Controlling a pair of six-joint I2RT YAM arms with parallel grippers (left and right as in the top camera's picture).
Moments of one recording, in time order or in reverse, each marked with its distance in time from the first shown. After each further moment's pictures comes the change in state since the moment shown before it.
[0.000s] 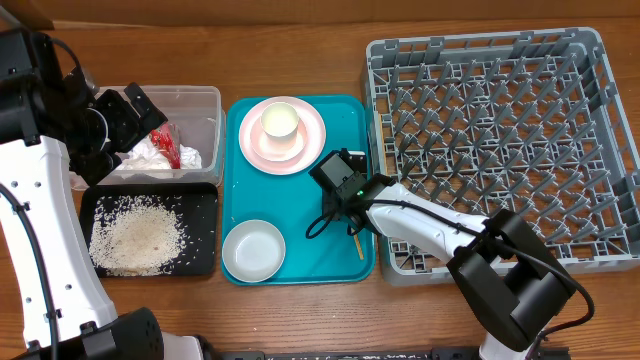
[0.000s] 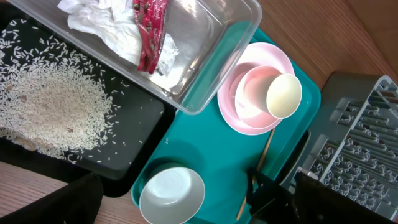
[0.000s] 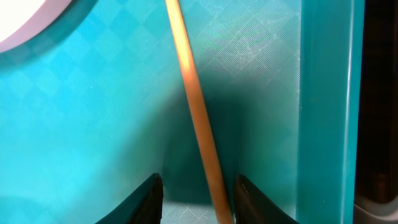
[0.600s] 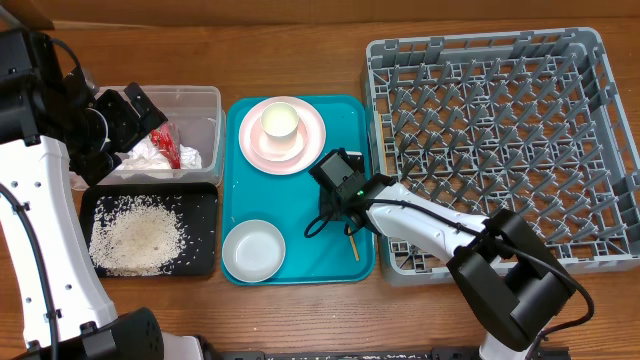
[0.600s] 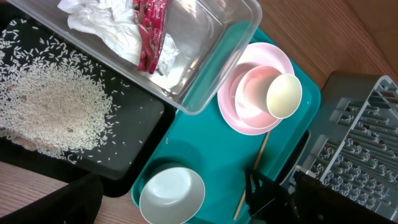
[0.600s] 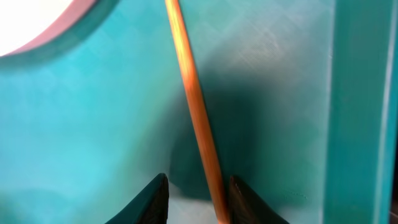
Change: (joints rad) left arm 0.000 0.000 0.000 0.000 0.000 0.000; right arm -0.002 0.000 0.000 0.031 -0.048 0.000
